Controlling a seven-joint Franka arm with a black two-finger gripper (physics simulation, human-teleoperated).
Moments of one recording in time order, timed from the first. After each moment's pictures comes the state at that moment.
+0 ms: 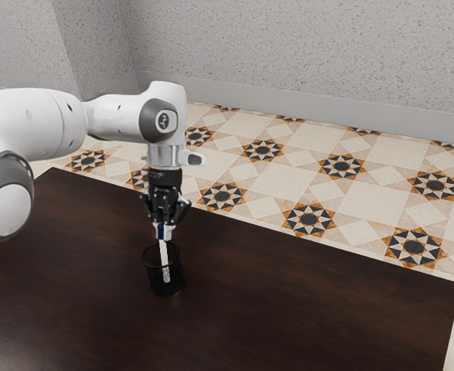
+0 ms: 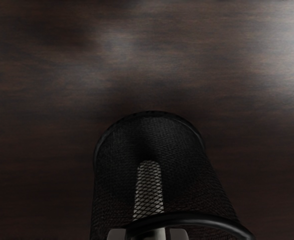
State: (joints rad) arm -0.09 0.54 0.12 -1.48 -0.15 1.55 0.06
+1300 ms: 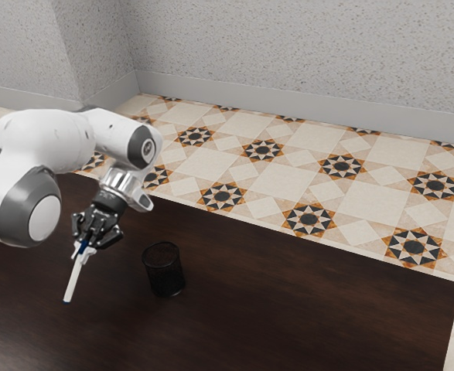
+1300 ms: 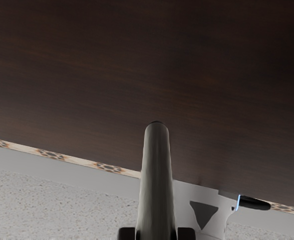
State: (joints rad) arm -0.07 0.74 0.28 -1.40 0.06 1.00 0.04
